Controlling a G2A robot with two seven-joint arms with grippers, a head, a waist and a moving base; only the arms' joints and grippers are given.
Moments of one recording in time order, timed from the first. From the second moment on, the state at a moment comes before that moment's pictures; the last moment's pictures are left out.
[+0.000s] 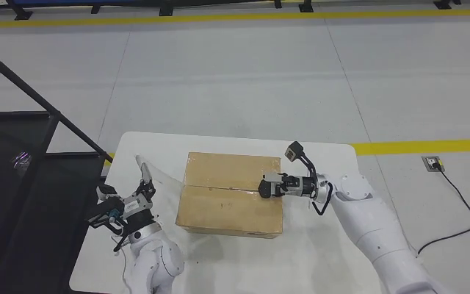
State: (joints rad) left arm 1.31 -1.49 -1.41 -1.69 1.26 0.56 0.49; right arm -0.50 -1.30 1.03 -0.73 0.52 -0.46 1.34
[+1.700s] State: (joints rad) left arm 1.28 -1.54 -1.16 -1.63 1.56 0.53 0.45; right arm -0.87 -1.14 1.31 -1.13 0.59 -0.54 1.28
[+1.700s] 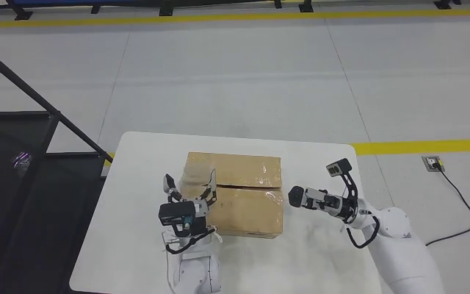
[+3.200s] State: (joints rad) left arm 1.35 -1.51 -1.23 -1.63 1.90 0.34 0.28; right arm -0.80 -1.13 1.21 -1.08 0.59 -0.56 1.26
